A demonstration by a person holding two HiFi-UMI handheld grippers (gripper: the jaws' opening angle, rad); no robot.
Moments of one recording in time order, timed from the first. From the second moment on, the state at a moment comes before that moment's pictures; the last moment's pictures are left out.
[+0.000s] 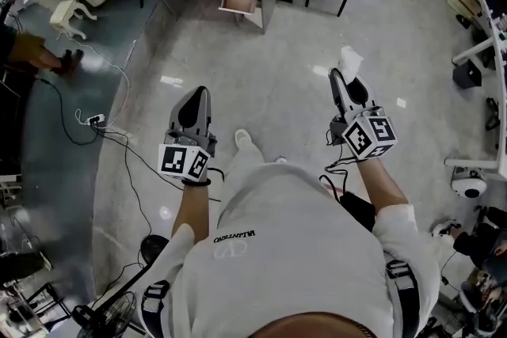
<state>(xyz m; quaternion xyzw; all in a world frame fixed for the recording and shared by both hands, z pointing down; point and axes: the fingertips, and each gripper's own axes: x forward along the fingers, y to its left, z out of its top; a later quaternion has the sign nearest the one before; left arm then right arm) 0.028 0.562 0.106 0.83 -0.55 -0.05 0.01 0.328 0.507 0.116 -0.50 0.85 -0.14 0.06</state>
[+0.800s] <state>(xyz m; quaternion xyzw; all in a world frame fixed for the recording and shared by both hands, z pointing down) -0.041 0.409 0.124 0.84 -0.54 -0.07 0.03 0.262 0.381 0.130 -0.52 0.84 -0.14 0.04</state>
